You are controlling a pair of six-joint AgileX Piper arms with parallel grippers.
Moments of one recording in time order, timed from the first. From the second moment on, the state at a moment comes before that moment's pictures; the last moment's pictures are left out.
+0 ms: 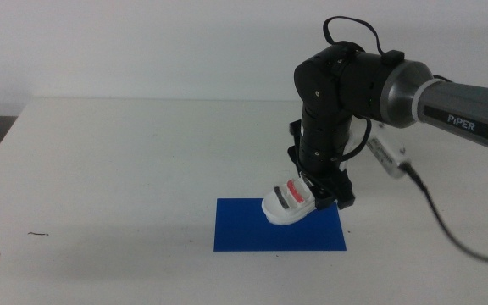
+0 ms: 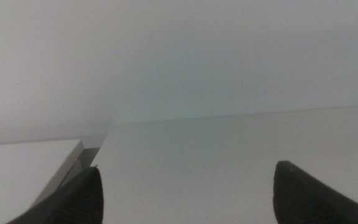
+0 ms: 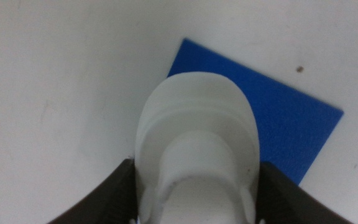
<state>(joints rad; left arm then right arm) -0.01 0.00 0.00 0.10 0.13 -0.05 0.59 2.09 -1.71 -0.14 1.17 1.80</state>
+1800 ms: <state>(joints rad) -0.01 0.00 0.00 0.10 0.13 -0.05 0.58 1.83 -1.71 0.02 1.20 1.20</state>
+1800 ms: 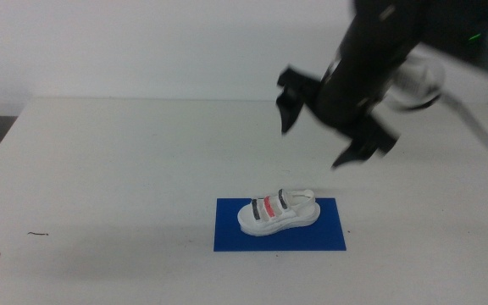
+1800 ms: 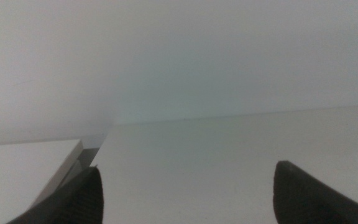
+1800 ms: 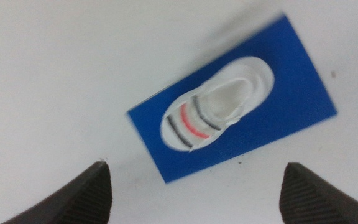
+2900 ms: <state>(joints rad) -0.01 0.00 0.00 0.10 0.13 -0.05 0.28 0.49 -0.22 0.29 -0.09 -0.38</state>
